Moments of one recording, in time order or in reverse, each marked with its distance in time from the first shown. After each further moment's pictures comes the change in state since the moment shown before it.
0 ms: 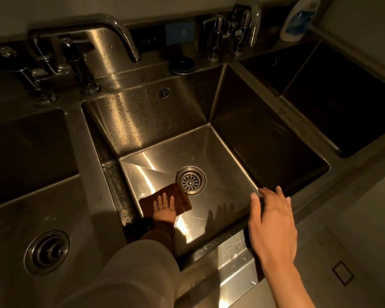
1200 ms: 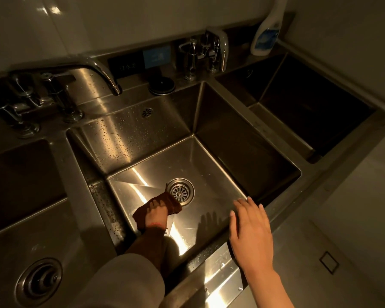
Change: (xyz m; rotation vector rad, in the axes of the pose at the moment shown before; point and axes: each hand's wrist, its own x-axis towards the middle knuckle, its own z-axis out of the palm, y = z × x) left_hand -0.016 0.001 -0.059 -0.141 0.213 0.019; right_hand -0.003 -0.009 -0.005 -0.128 -0.069 -0.112
